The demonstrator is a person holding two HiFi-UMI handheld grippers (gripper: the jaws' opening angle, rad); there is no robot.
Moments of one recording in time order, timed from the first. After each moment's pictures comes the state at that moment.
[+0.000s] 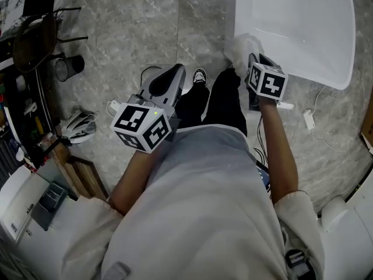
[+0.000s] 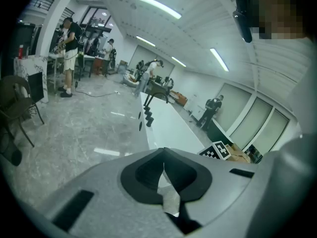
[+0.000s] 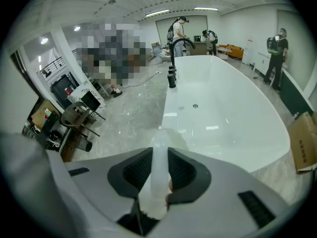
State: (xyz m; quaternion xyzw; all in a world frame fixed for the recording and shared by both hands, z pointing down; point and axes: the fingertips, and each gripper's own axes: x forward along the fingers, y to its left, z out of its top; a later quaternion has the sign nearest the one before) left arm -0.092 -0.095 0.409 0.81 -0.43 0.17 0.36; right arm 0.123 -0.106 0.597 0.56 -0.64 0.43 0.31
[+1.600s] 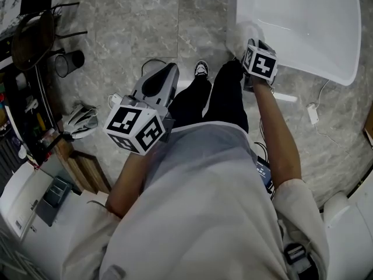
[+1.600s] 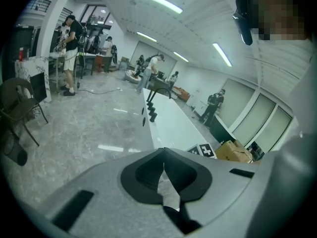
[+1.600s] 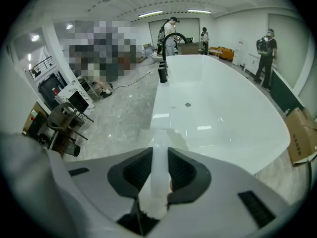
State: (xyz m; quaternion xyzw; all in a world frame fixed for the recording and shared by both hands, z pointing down) left arm -0.106 -0.086 0.417 0.80 -0.43 0.20 0.37; right arm 0.128 -0.128 0.653 0.60 -0.61 0.42 0.31
